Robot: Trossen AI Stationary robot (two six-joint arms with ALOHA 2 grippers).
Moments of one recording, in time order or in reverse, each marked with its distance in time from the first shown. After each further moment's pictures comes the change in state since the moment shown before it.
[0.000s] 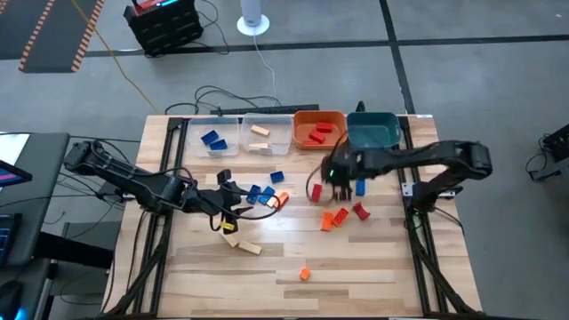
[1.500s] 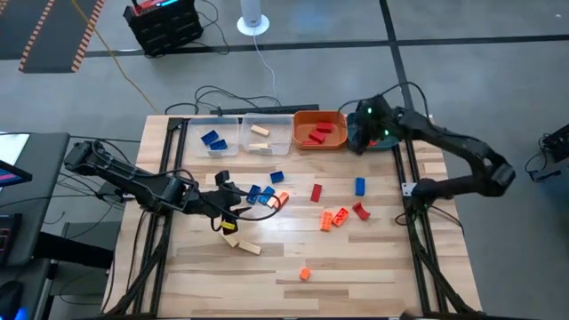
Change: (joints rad) left arm -0.006 0.011 -0.001 -0.046 -0.014 -0.060; right arm -0.601 -0.228 -0.048 0.022 -0.316 0.134
